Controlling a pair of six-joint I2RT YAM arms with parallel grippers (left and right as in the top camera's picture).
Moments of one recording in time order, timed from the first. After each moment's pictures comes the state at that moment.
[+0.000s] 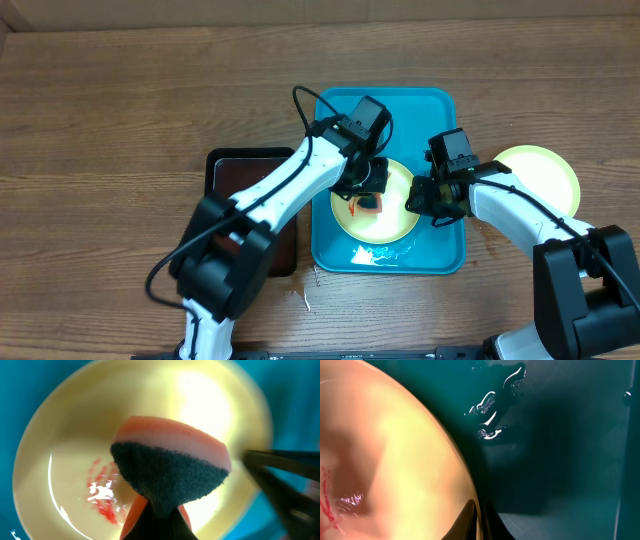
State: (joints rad) left arm -0.64 2.04 1.54 -0.83 0.25 -0.53; right arm 0.25 1.69 0.90 -0.54 -0.15 0.42
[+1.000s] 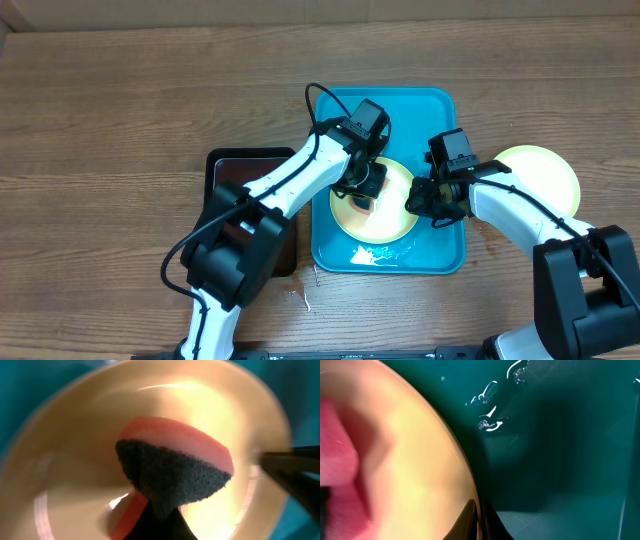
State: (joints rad) left arm -0.64 2.11 1.55 -0.78 0.27 -0.28; right arm 0.25 1.69 0.90 -0.57 -0.16 0.43
